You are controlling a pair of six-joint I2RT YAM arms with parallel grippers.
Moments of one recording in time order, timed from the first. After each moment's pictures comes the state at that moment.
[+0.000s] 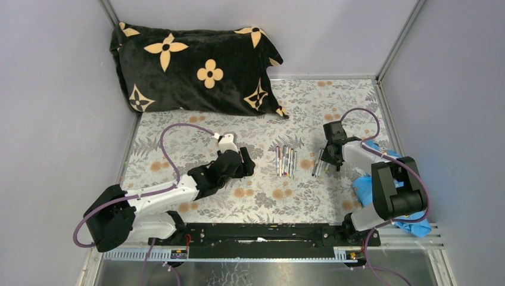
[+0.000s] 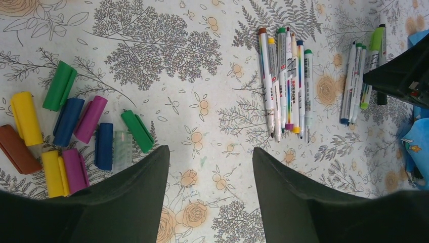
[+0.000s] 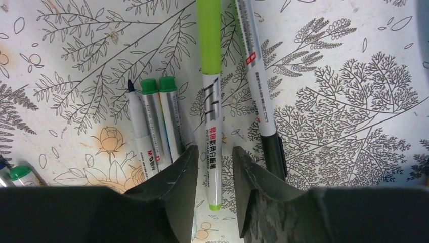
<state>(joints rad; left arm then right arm) -0.90 1.21 0.59 -0.02 -0.36 -0.81 0.21 1.51 0.75 -0.40 0.29 0.59</state>
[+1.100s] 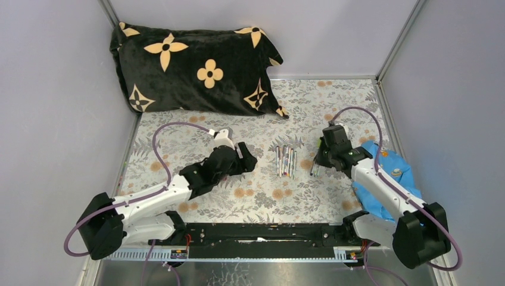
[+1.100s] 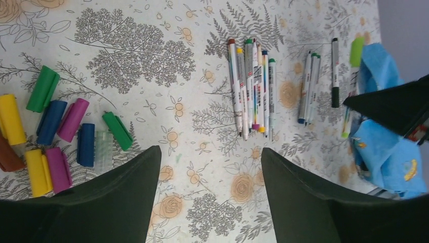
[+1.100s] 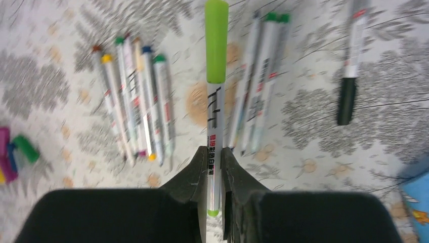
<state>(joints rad) -0.87 1.13 0.63 -0.08 -0.31 -0.84 0.34 1.15 0.72 -0.51 0.14 0.58</state>
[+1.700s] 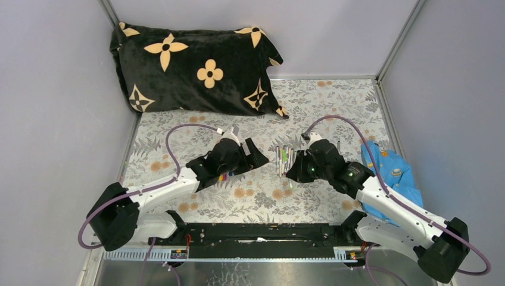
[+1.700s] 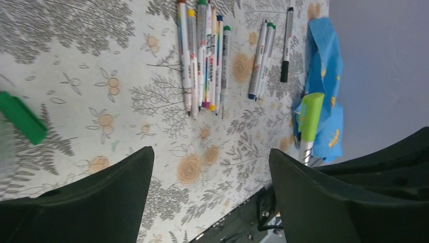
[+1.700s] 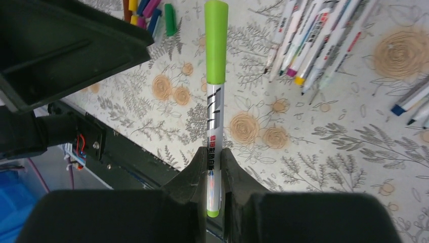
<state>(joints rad) -0.79 1.23 0.66 0.01 0.01 -1.01 0.72 0.93 0.72 -0.52 -0.10 0.63</state>
